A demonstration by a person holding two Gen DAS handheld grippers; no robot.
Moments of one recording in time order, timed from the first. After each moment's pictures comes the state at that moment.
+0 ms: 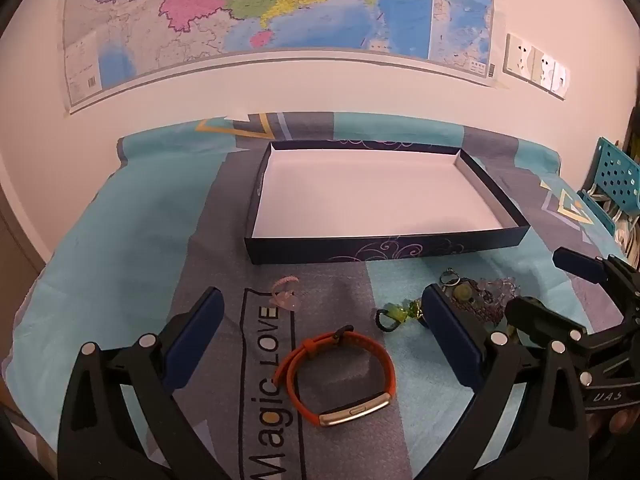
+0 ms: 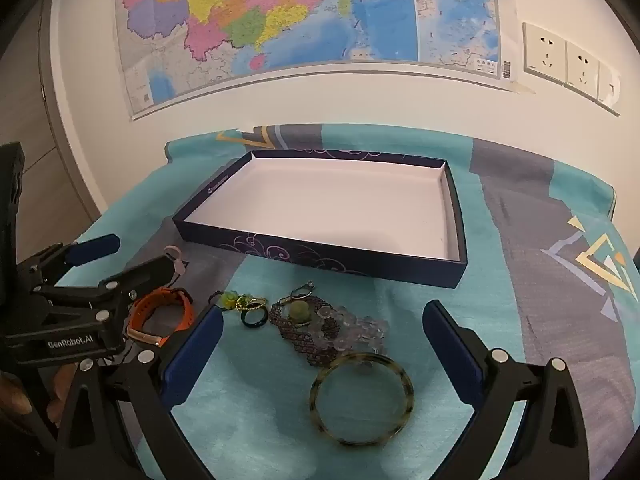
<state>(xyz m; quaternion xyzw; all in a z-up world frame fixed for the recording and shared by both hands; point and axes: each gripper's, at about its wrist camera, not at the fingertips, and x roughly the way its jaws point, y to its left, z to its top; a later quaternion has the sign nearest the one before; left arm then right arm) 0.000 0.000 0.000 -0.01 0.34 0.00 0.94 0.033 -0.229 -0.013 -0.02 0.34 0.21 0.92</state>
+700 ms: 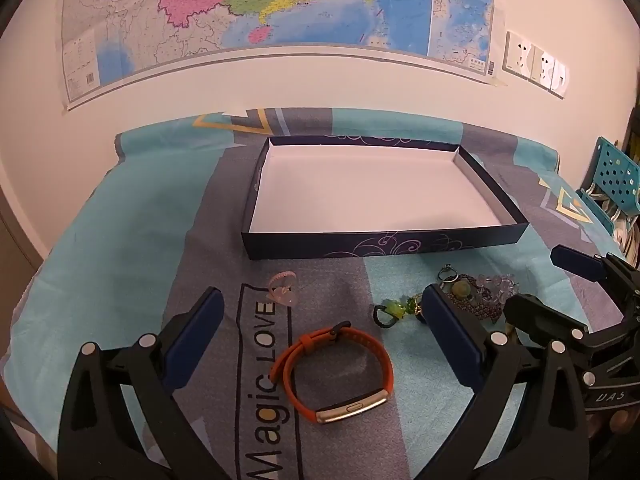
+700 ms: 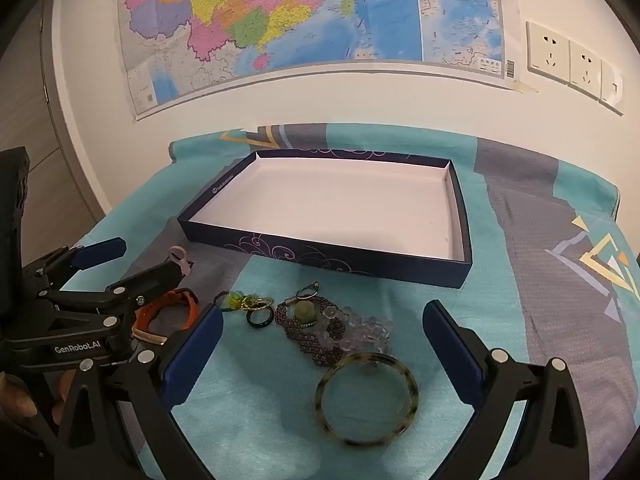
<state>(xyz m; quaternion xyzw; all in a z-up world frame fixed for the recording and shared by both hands) -0.001 -0.003 -0.002 -0.01 0.35 0.00 0.94 0.032 -0.227 -0.013 -0.01 0.34 0.22 0.91</state>
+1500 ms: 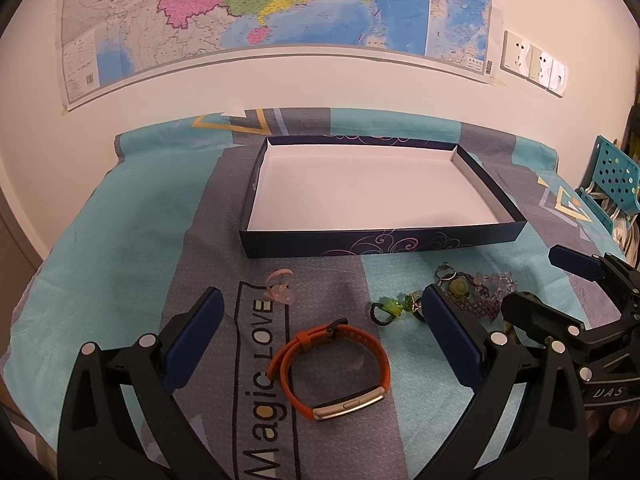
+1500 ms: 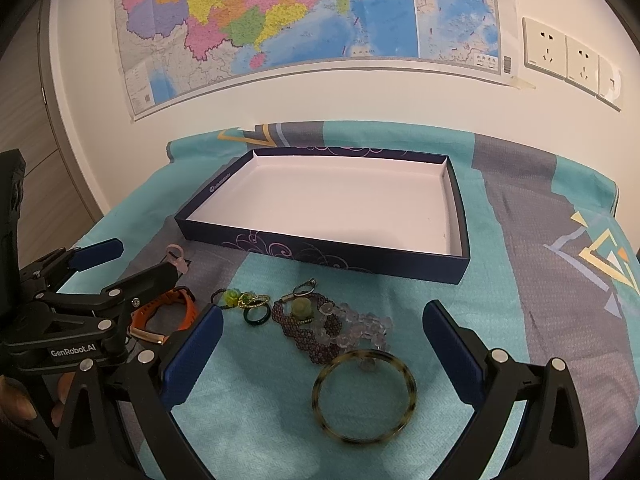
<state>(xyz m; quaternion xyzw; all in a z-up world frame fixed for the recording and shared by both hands) -0.002 -0.003 -0.003 -0.01 0.35 0.00 0.94 0.033 -0.229 -0.016 -0.01 0.34 0.22 0.91</state>
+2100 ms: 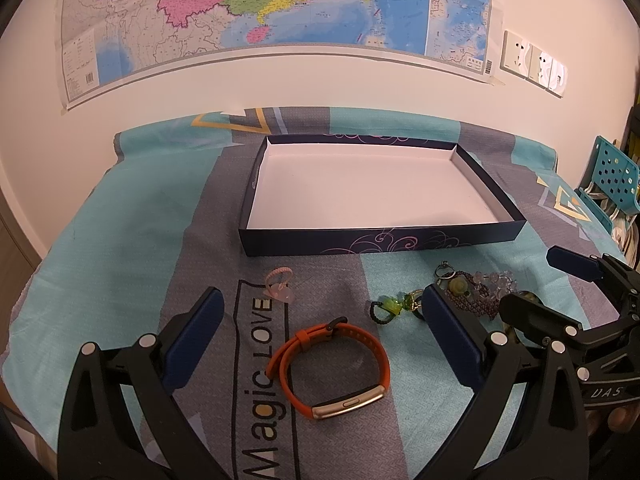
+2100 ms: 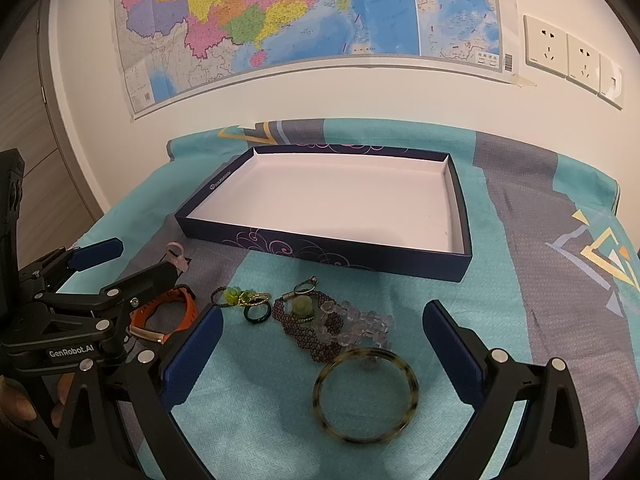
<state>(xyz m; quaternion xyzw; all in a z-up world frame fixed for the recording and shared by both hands) -0.002 -0.004 -0.003 -0.01 0.35 0.00 0.94 0.032 -0.228 -0.016 -0.01 0.34 0.22 0.91</state>
